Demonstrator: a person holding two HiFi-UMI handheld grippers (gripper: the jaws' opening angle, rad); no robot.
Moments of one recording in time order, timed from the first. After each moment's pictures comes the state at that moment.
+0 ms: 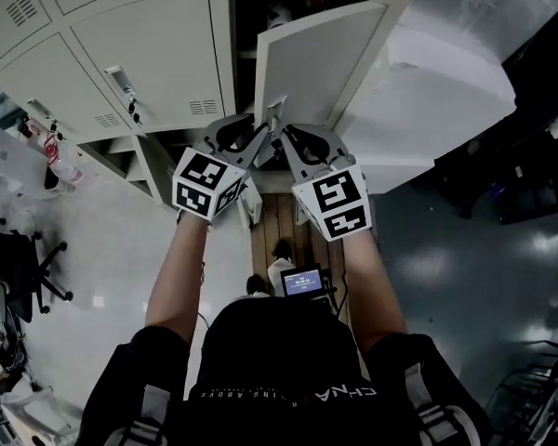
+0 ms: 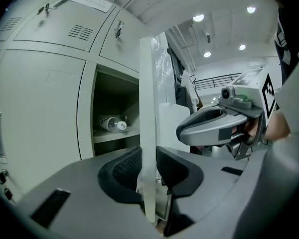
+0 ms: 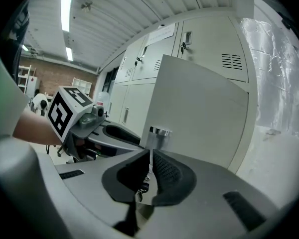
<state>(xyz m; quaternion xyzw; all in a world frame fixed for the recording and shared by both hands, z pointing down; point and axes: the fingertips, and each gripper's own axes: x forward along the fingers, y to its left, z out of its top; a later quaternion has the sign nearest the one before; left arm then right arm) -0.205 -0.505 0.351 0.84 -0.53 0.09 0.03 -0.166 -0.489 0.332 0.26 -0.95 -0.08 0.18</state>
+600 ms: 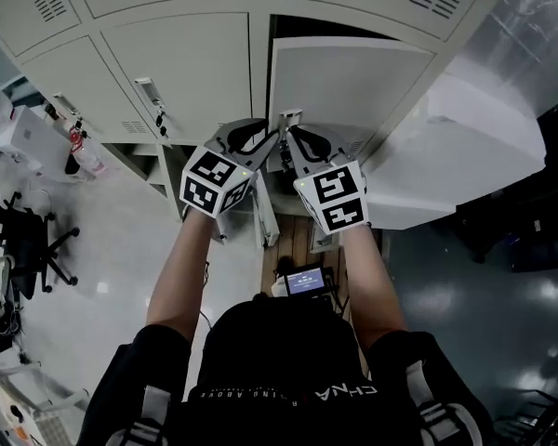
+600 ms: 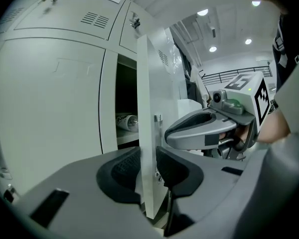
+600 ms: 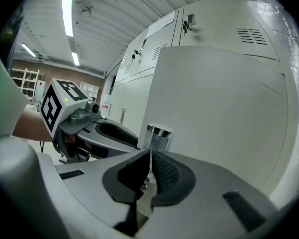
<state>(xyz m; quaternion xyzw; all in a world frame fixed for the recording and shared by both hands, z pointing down) -0.266 -0.557 0.349 0.82 -0.56 0.11 0.03 -0.241 -0.559 0.337 0.21 -0.96 -0.09 0.17</state>
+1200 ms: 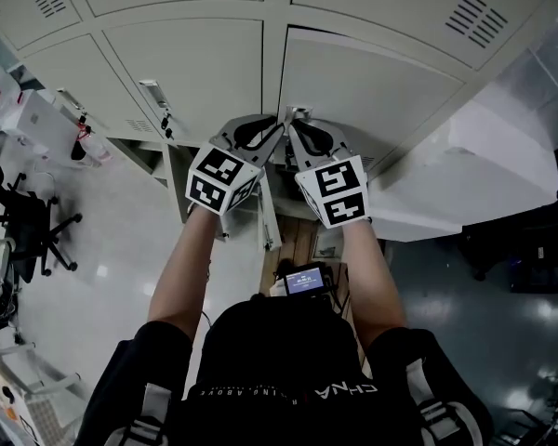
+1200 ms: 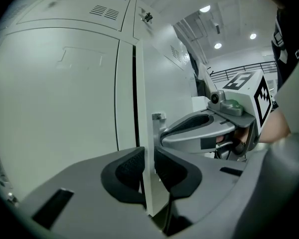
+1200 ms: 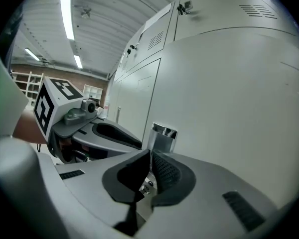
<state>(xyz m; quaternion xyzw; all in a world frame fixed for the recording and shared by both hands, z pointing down) -0.298 -0.598 0.349 0.79 -0.60 0.11 0.03 -0.281 -0.603 0.342 0.18 -0.97 -0.09 0.16</state>
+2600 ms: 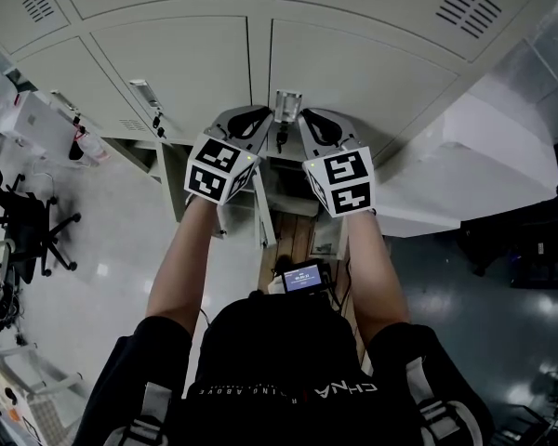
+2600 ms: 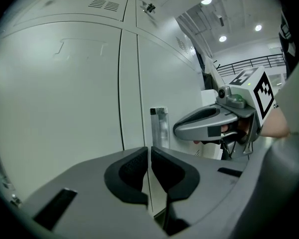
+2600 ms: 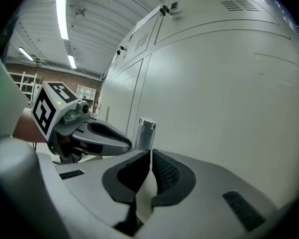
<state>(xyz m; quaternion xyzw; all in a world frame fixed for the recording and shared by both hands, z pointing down) -0.309 -0.617 0.358 0.77 -0.63 0.13 0.04 -0.259 -0.637 0.342 0.21 -0.96 -0.07 0.15</state>
